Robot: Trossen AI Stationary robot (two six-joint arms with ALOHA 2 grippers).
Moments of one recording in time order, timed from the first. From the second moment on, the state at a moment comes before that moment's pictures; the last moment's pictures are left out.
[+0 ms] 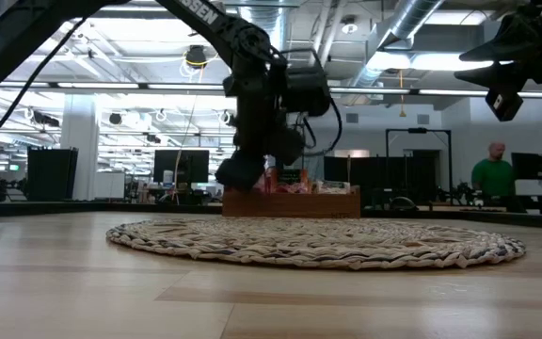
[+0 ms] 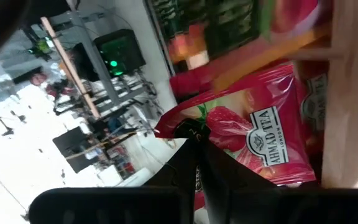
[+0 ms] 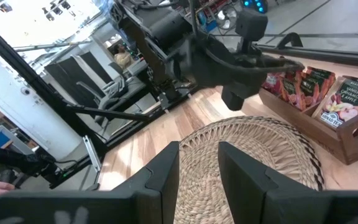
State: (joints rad) left arm 0.19 2.17 1.62 -0.78 -1.03 0.56; right arm -0.09 0.01 0.26 -0.36 0.00 0.53
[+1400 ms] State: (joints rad) left arm 0.18 2.23 1.62 -0.84 -1.00 0.48; right arm -0.09 0.01 0.26 -0.35 0.00 0.53
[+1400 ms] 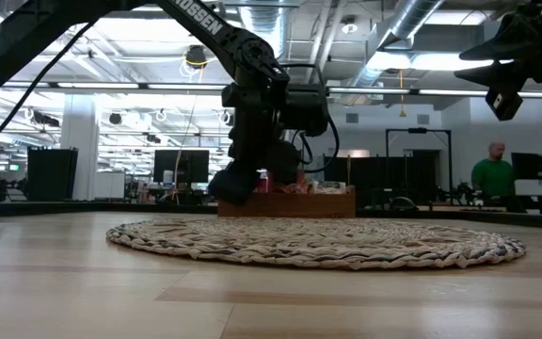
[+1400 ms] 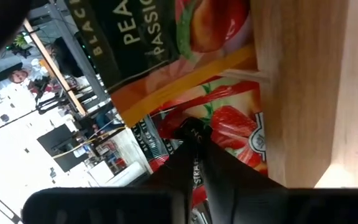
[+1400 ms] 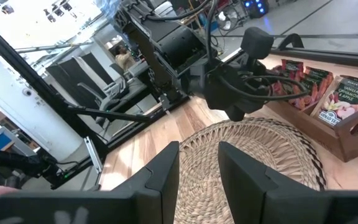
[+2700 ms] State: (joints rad) left arm 0.10 1.67 1.62 -1.22 -0.47 -0.35; right arm -0.09 0.01 0.26 -0.35 0.00 0.53
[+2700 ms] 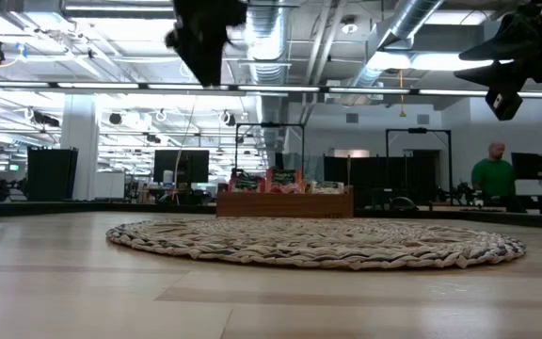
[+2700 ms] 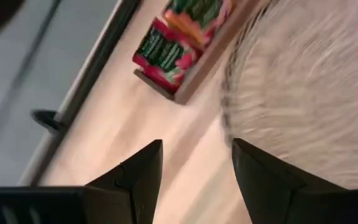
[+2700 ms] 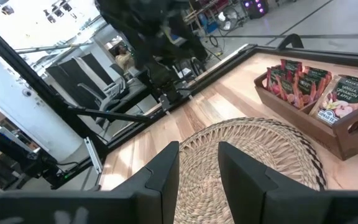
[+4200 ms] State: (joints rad) left arm -0.15 0.52 0.35 -0.13 -0.48 -0.48; right arm -0.09 0.00 0.26 -0.14 -0.15 0.27
